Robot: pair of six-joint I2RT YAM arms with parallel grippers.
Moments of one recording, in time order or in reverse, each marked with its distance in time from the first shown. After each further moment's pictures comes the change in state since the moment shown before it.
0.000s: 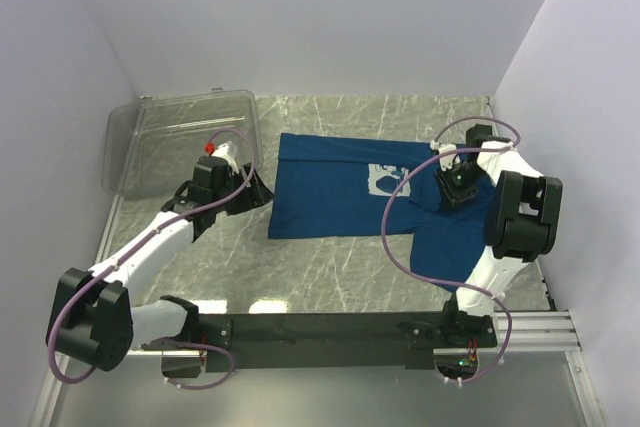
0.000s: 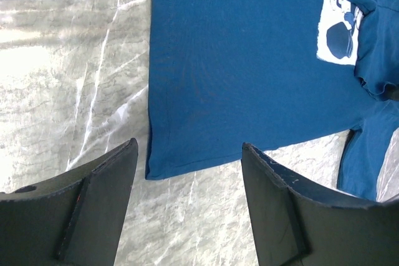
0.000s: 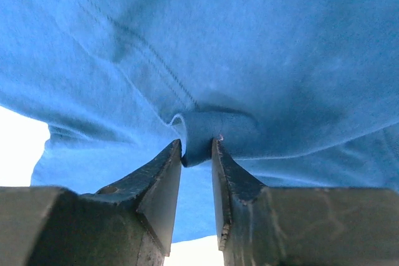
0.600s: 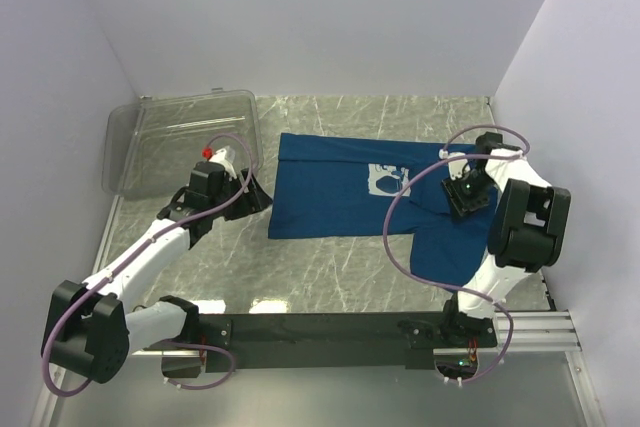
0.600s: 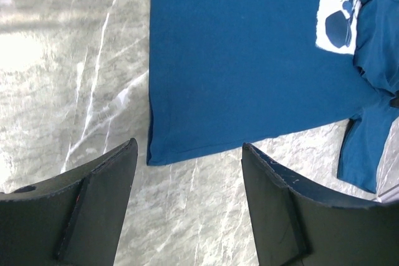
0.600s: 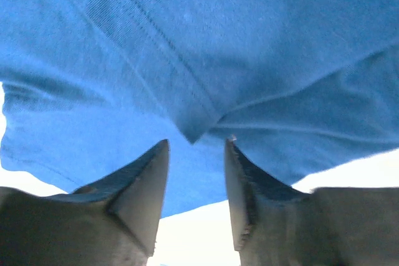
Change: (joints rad) left arm 0.000 -0.069 -0.039 -0.020 0.011 0.004; right arm -0.058 -0.066 -0.090 -0.018 0.079 -0.037
